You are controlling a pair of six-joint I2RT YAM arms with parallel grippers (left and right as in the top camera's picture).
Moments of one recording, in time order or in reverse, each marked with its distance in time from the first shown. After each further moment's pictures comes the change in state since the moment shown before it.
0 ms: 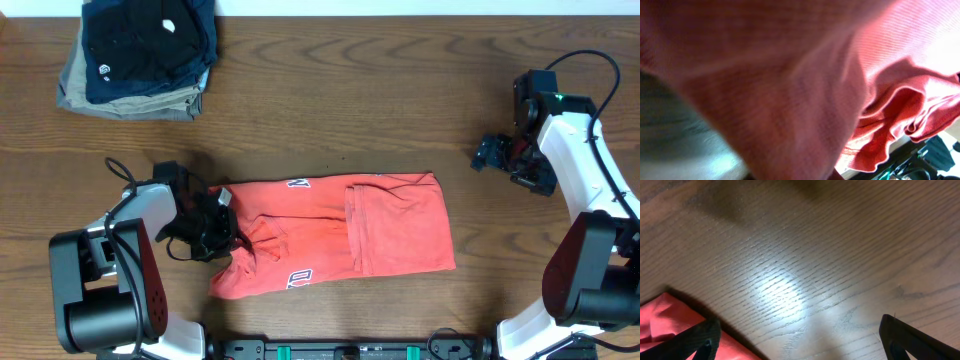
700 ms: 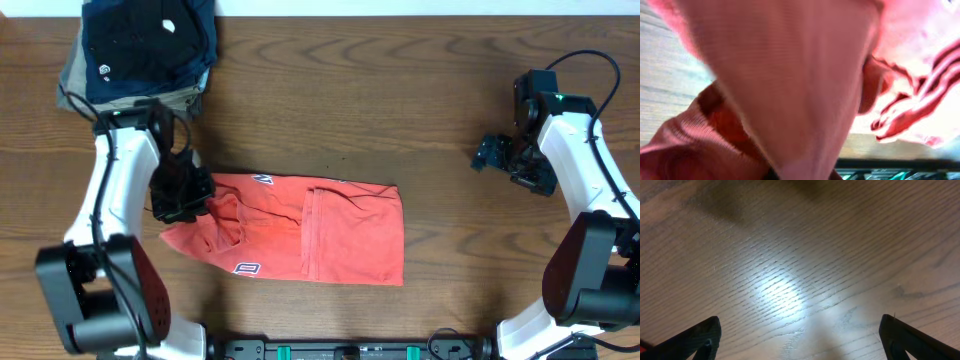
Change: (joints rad) left arm -0.074 -0.032 0.510 -0.549 -0.357 -0.105; right arm -0.001 0.000 0.000 0.000 0.000 0.000
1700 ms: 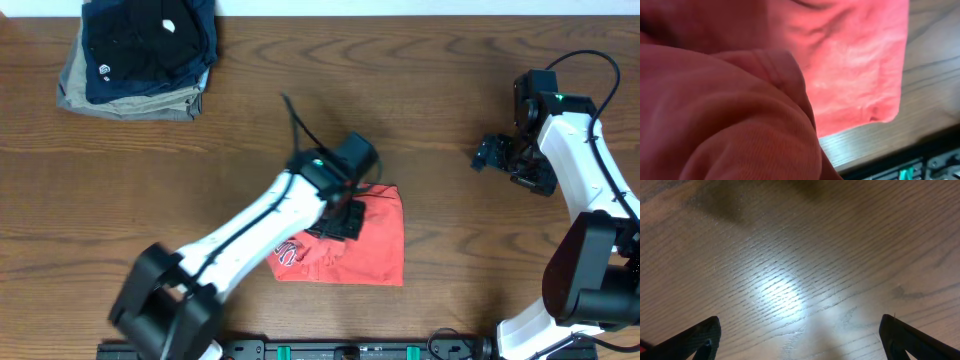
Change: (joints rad) left arm -0.873 0.050 0.000 0.353 -0.006 -0.302; right arm 0.000 0.000 0.000 0.000 0.000 0.000
